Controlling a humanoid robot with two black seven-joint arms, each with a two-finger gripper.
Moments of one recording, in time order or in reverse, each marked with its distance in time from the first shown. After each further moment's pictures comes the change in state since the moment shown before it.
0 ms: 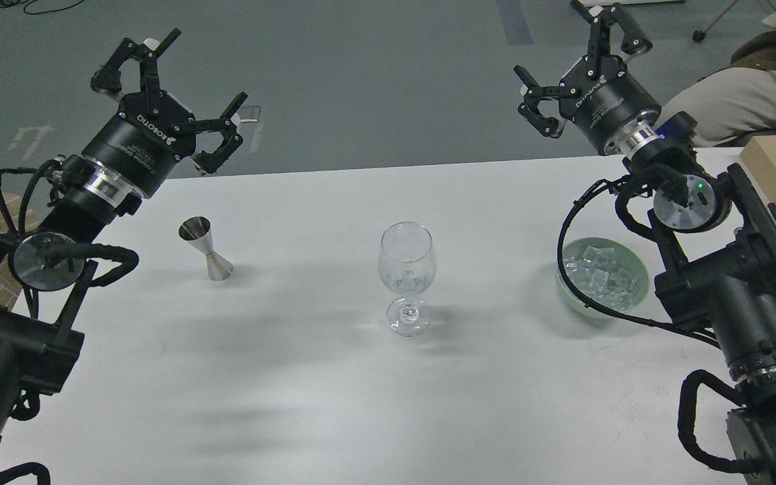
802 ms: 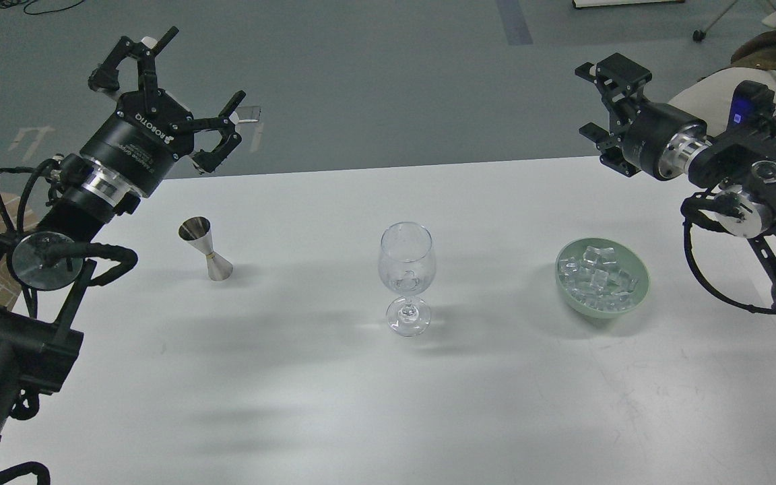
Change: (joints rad) left arm -0.001 0.000 -0.003 0.000 0.002 -0.001 0.000; right arm 0.043 -0.435 -0.488 0.075 -0.255 -0.126 0.020
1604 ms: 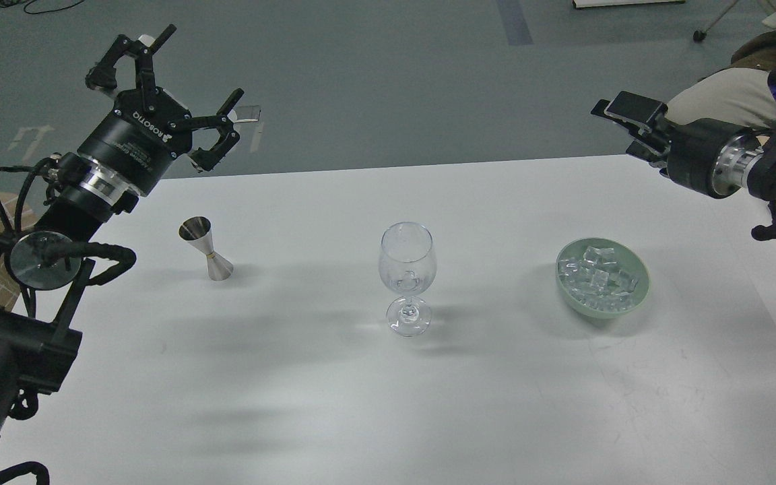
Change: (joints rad) left arm -0.001 0.001 -0.007 -0.008 0.002 0.000 0.000; right arm 0.003 -0.331 -0.208 0.325 -0.170 0.013 -0.048
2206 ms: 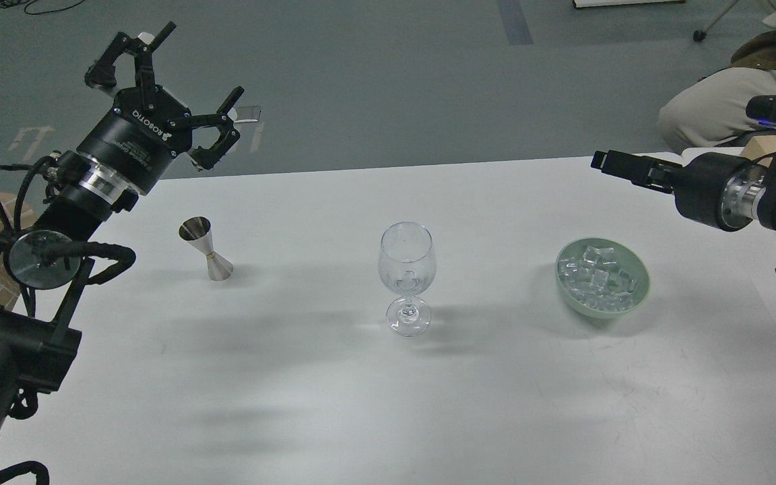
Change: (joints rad) left arm 0.000 0.001 -0.002 -0.002 0.000 -0.003 0.000; right arm -0.004 -0.106 -0.135 0.101 -0.229 0.019 0.041
